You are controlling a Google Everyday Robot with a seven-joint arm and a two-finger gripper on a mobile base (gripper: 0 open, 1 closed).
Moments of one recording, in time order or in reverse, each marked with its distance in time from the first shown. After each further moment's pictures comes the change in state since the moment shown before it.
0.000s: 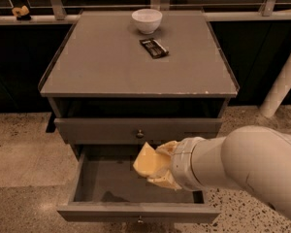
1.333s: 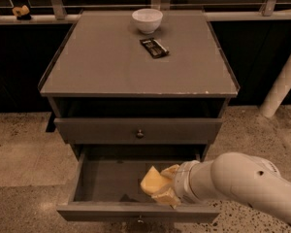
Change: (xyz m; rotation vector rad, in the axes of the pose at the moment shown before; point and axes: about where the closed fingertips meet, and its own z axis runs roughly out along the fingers) arm 0.084 0.025 0.087 -0.118 0.026 0.198
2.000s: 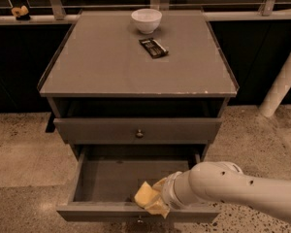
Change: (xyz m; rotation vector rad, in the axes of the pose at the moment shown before) arm 0.044 0.012 0.092 -0.113 0.066 0.040
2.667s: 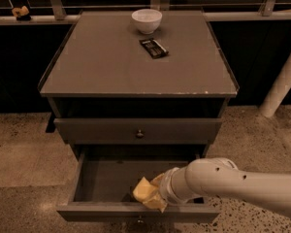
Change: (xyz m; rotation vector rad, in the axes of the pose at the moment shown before) arm -0.007 -0.013 0.010 0.013 -0.008 -0.008
